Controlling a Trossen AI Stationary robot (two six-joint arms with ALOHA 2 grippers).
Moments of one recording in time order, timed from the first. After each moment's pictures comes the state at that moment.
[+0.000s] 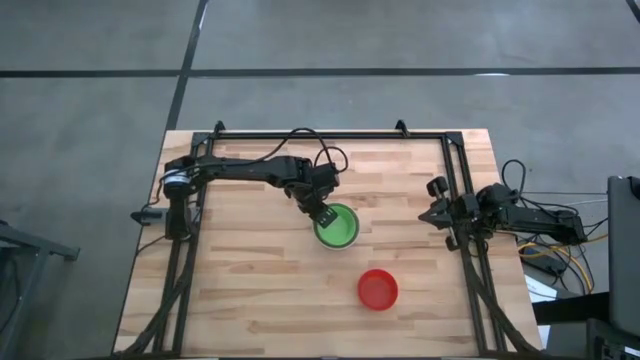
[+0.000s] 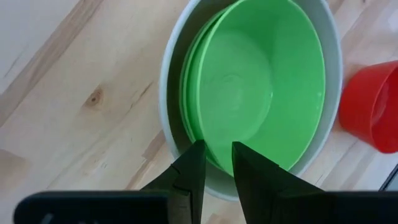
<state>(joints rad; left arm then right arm) 0.16 1.88 1.53 -0.85 0.25 -0.61 -0.11 0.01 0.03 0.29 -0.35 0.05</state>
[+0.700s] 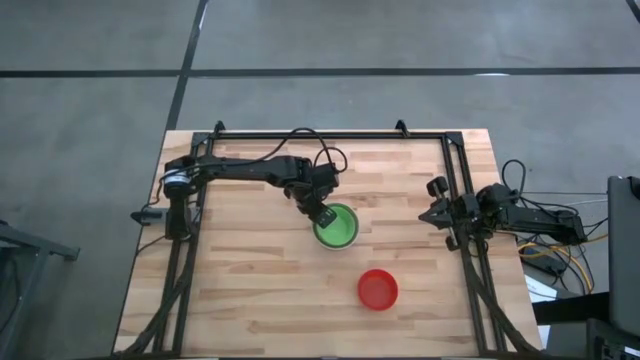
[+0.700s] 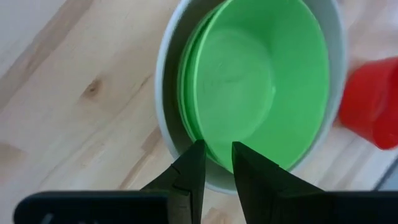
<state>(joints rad) 0.16 1.88 1.53 -0.87 0.27 -0.62 -0.11 0.01 0.03 0.29 -0.35 0.05</state>
